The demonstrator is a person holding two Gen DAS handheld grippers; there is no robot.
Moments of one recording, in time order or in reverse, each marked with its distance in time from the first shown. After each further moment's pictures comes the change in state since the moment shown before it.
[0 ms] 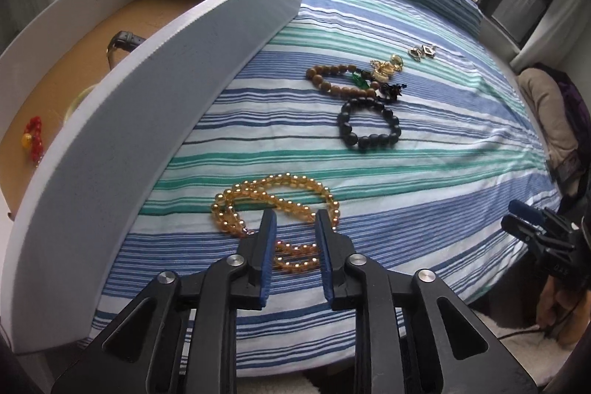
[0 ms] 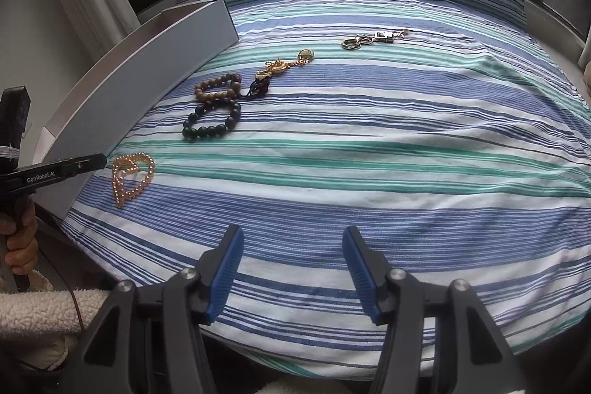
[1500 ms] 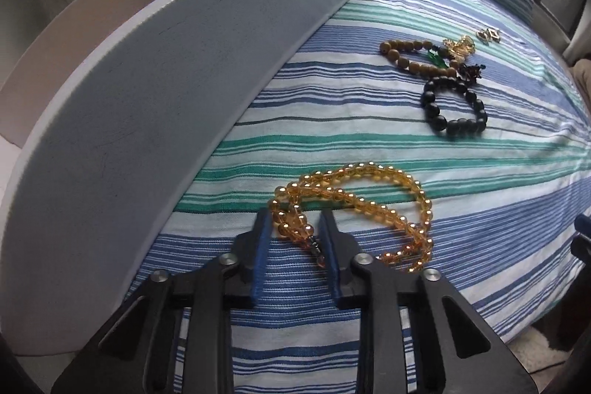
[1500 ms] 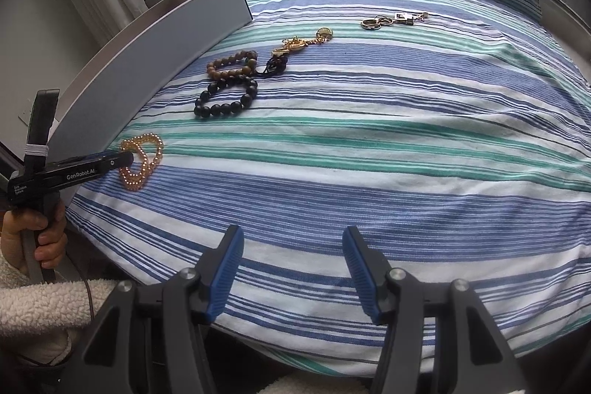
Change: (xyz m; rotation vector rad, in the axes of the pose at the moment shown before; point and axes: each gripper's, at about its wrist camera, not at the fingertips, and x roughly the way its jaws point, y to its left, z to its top) left arm 0.042 0.014 -0.006 -0.007 0.006 0.227; right arm 0.016 0.015 -0.007 -0.010 0.054 0.038
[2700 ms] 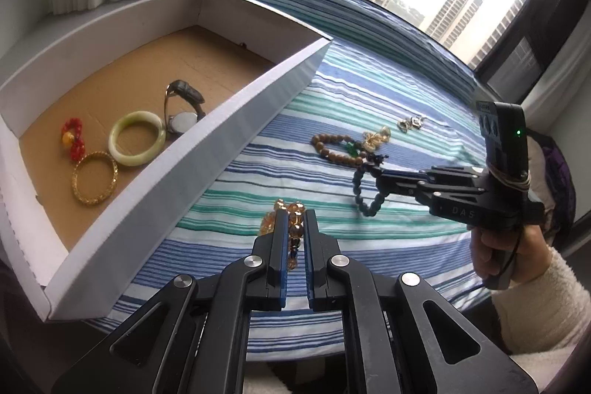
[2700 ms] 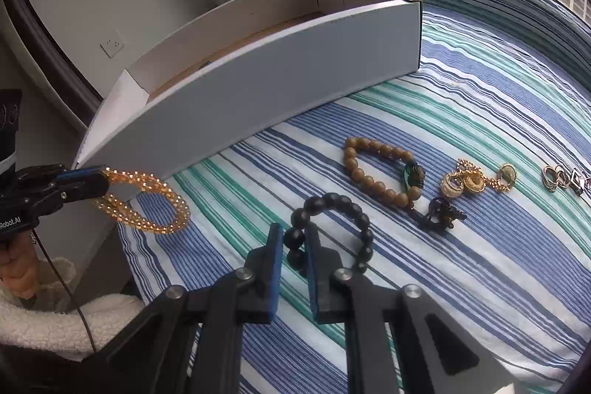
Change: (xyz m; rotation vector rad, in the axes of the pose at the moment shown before) left arm -0.119 0.033 0.015 -0.161 -0.175 -0.292; right arm 0.062 0.091 0.143 -0.398 0.067 0.340
